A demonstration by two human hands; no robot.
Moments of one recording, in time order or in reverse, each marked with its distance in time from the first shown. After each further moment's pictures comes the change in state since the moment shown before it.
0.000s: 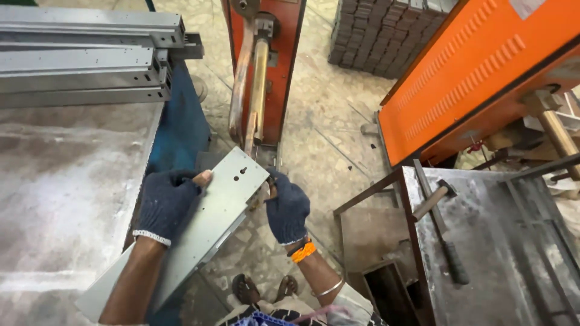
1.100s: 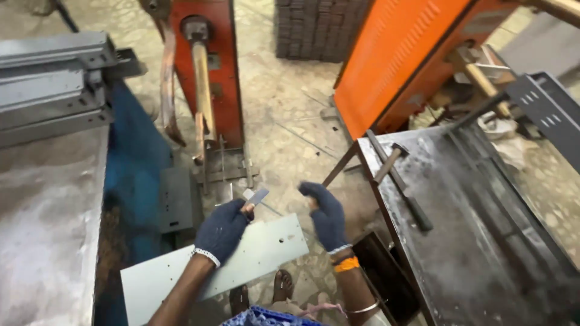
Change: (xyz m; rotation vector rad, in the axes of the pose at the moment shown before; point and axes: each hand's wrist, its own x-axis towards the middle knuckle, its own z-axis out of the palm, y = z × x) left_hand -0.056 -0.001 0.129 0.191 -0.417 0.377; right_hand -0.065 0.108 -0.118 0.390 -0.055 0.107
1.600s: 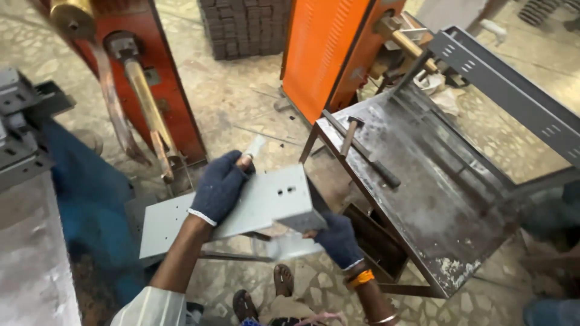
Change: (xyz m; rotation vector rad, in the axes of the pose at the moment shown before) left_hand 0.057 0.069 -0.037 -0.365 -0.151 0.342; right_hand -0.103 -0.011 -0.028 -0.165 0.106 0.309
